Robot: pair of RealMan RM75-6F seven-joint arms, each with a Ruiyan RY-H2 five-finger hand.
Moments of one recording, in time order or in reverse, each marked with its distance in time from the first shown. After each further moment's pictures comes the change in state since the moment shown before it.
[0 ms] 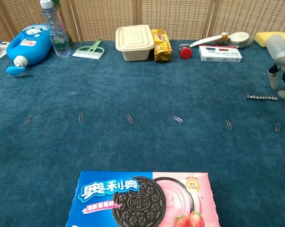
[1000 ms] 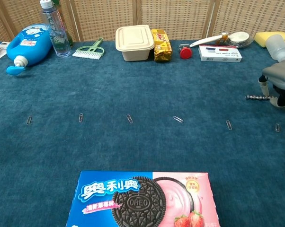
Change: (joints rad) left arm 0.001 -0.004 0.001 0.021 -0.002 0.006 -0.021; right arm 0.020 -0.078 0.013 0.044 0.050 -0.010 -0.132
